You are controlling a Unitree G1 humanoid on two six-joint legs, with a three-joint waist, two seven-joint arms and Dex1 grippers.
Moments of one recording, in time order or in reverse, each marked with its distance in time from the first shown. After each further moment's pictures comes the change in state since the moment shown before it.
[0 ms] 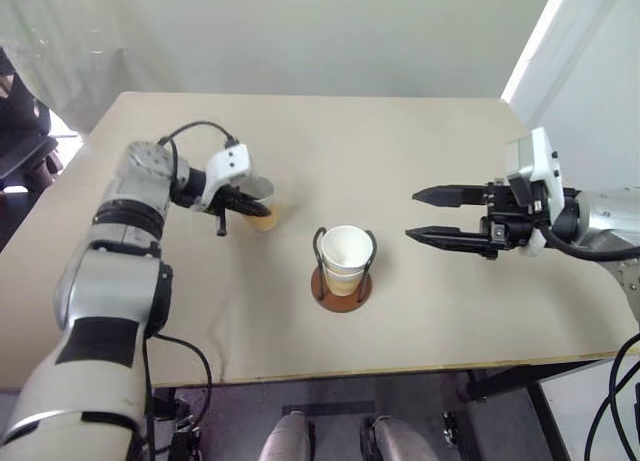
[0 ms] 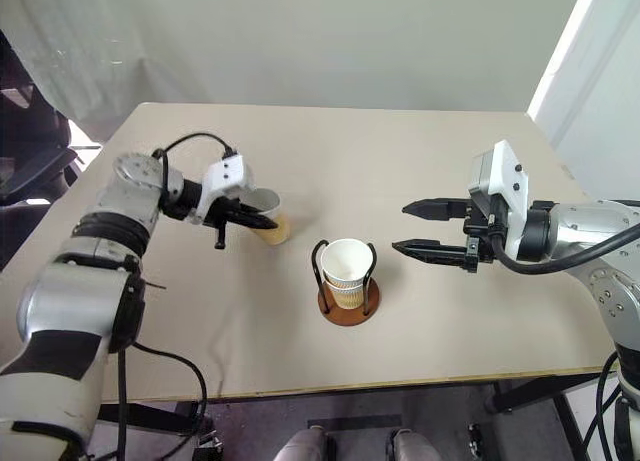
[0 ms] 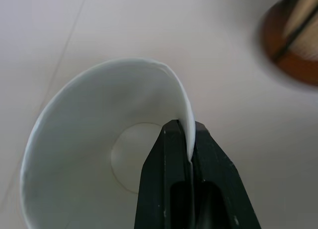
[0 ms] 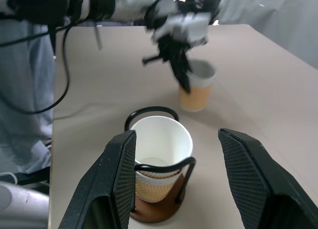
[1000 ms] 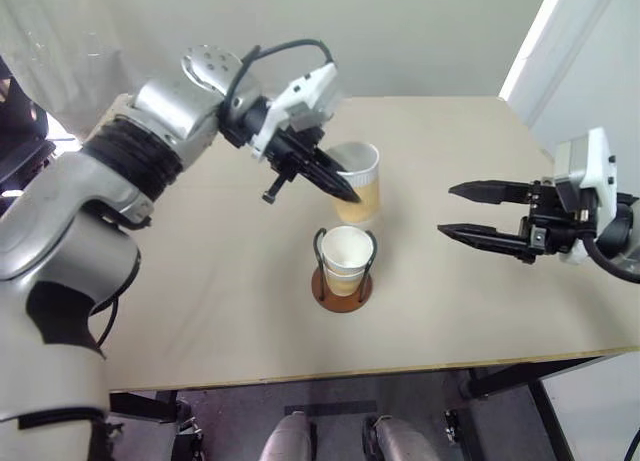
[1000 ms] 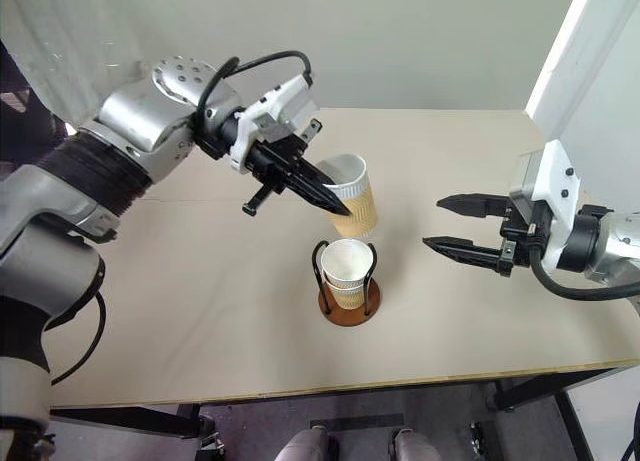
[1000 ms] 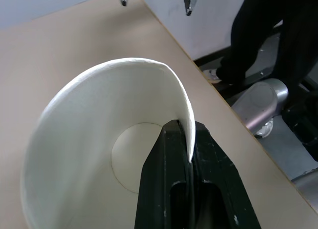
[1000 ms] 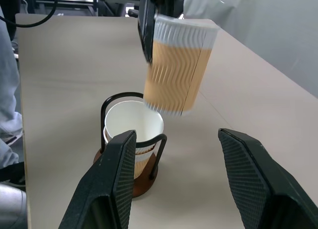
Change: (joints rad) left arm -0.239 0.133 -0.887 -0.680 -1.070 0.260 -0.049; right arm 0.150 -0.086 -0.196 -0.108 0.031 0.005 -0.069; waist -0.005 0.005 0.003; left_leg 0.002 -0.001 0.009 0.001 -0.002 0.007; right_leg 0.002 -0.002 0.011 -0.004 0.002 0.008
